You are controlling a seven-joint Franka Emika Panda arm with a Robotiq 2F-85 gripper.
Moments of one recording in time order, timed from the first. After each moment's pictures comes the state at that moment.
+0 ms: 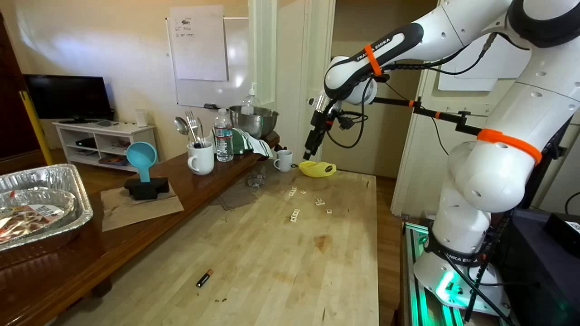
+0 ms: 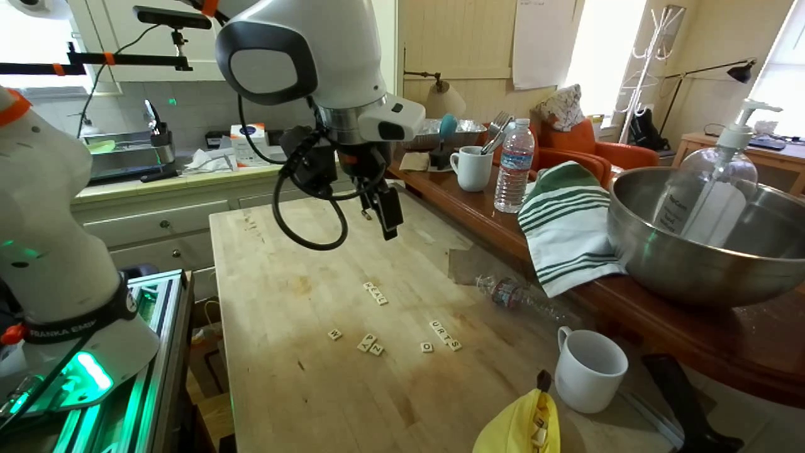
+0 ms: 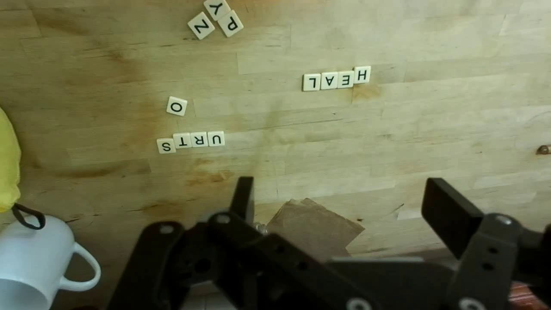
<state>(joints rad) -0.03 -0.32 -0.32 -2.52 0.18 2.38 -0.52</state>
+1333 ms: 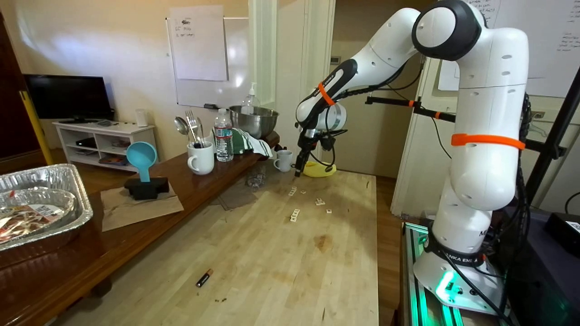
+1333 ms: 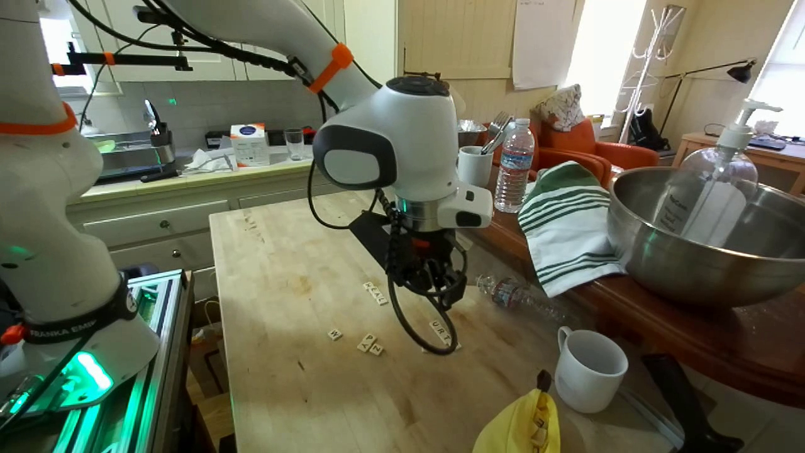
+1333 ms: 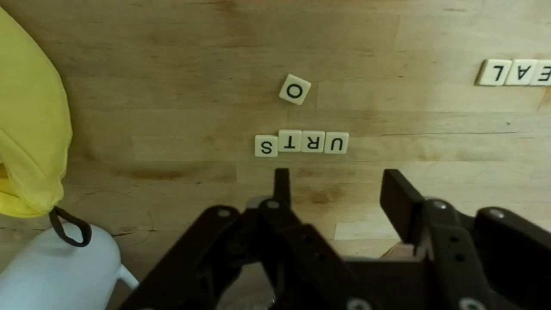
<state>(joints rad) -0.17 0.16 -0.24 -2.28 0.30 2.57 -0.78</state>
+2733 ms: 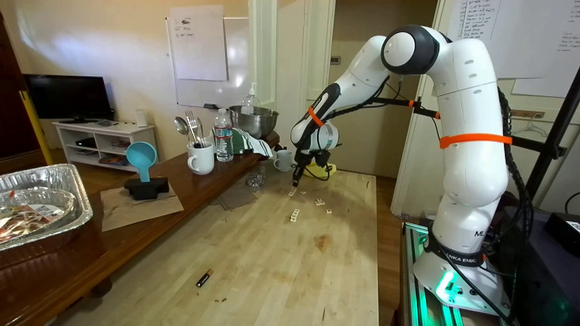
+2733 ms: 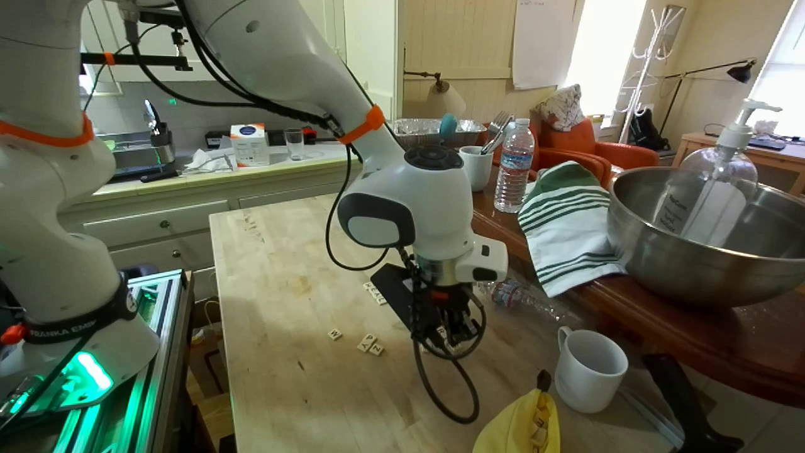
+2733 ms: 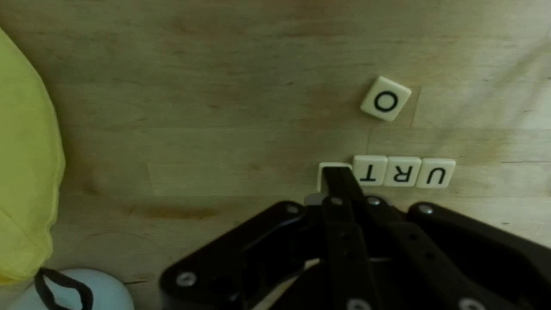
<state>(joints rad) -0.39 0.39 -0.04 -2.19 0.30 2.76 -0.80</state>
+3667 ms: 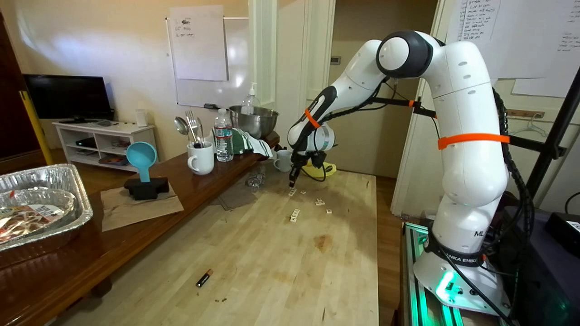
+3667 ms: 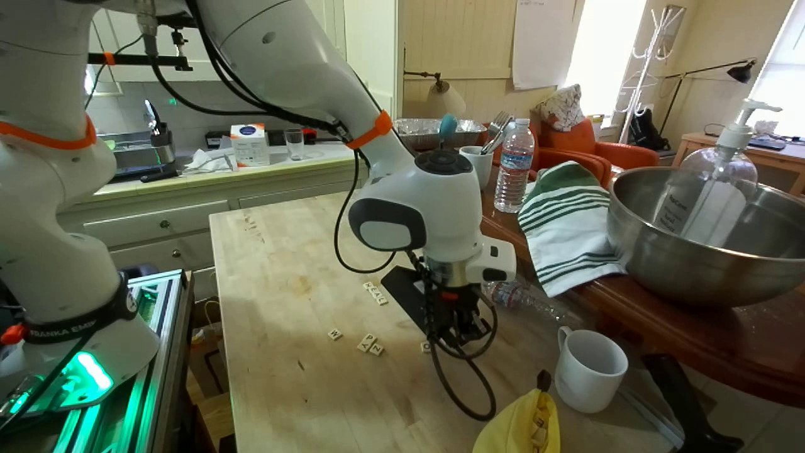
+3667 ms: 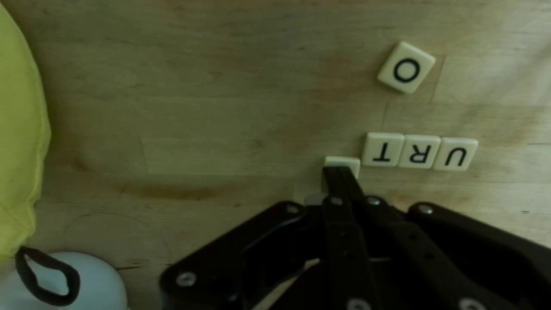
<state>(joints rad) -0.40 0.43 -0.02 -2.14 0.28 2.77 -0.80</state>
